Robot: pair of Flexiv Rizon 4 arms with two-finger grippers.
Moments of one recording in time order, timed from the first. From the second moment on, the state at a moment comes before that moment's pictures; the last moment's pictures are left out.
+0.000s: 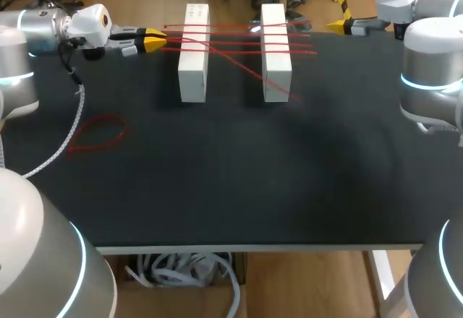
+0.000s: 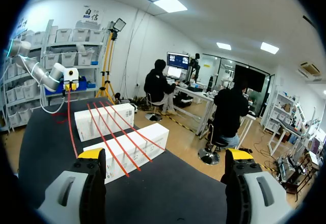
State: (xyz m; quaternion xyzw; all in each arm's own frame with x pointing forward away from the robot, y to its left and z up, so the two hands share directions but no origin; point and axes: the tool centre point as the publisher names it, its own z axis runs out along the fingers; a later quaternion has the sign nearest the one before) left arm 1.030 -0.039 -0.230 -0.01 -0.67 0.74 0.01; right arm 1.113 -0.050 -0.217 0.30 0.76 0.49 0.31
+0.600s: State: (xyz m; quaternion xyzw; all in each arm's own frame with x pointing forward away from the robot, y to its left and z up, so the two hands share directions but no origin) left arm 0.998 -0.054 -0.211 -0.03 -0.59 0.81 0.05; right arm 1.113 -0.050 -0.217 0.30 0.76 0.49 0.31
